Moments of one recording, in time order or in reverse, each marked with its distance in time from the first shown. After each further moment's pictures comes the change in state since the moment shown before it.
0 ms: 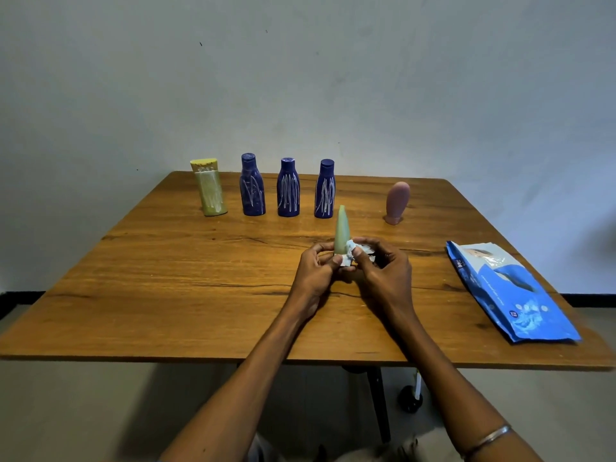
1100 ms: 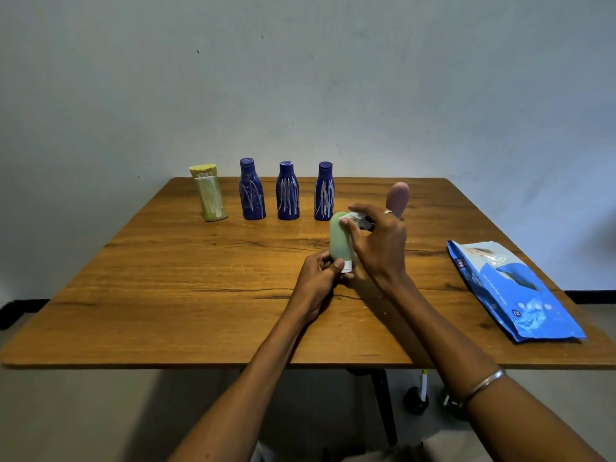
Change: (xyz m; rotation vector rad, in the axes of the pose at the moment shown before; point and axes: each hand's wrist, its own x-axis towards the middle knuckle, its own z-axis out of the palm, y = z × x) left_hand 0.004 -0.009 -0.001 0.105 -0.064 0.061; right_hand 0.052 -0.027 0.015 -0.494 0.098 -0.436
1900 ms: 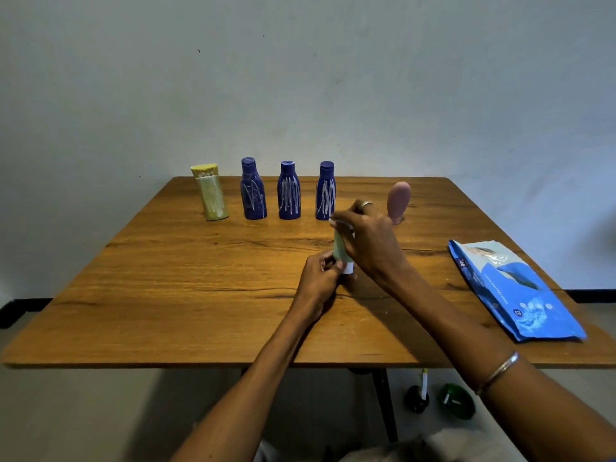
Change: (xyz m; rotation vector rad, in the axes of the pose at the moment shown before) left_hand 0.001 -0.004 0.001 0.123 0.054 0.014; right_hand 0.009 -0.019 -0.006 -0.285 -0.303 -0.282
